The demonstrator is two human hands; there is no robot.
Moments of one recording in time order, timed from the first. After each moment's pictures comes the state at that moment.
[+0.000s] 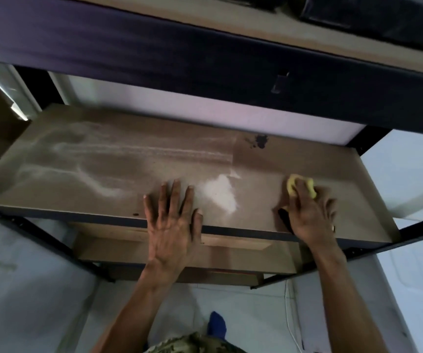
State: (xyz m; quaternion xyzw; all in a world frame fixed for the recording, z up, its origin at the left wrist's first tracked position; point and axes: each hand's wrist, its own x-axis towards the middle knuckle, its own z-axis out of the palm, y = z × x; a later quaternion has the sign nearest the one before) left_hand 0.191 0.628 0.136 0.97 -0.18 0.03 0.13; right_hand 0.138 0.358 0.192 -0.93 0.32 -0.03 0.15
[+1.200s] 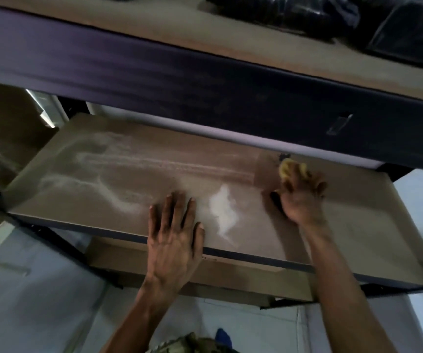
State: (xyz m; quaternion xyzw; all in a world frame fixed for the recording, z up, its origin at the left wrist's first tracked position) left_hand 0.210 0.651 0.145 0.98 -0.16 0.03 0.11; right_hand 0.248 0.370 0.188 -0.95 0.27 -0.02 0.16
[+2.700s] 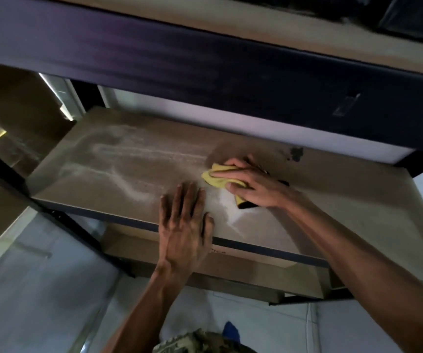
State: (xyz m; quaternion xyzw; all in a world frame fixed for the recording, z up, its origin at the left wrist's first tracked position) left_hand 0.209 0.648 0.140 0.98 -0.15 0.07 0.14; right_hand 0.296 0.425 0.181 -0.94 -0.28 0.03 0.16
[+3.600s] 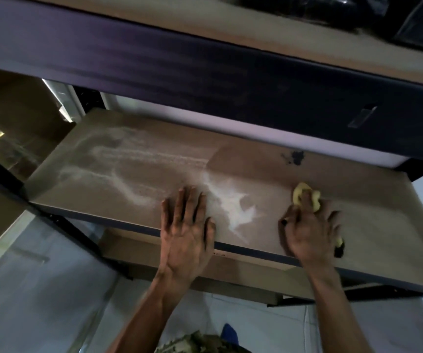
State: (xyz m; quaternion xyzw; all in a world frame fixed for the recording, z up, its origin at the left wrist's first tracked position) left_hand 0.209 0.649 0.137 0.98 -0.15 0.06 0.13; right_hand 0.185 0.405 0.170 -0.94 0.32 -0.04 0.13
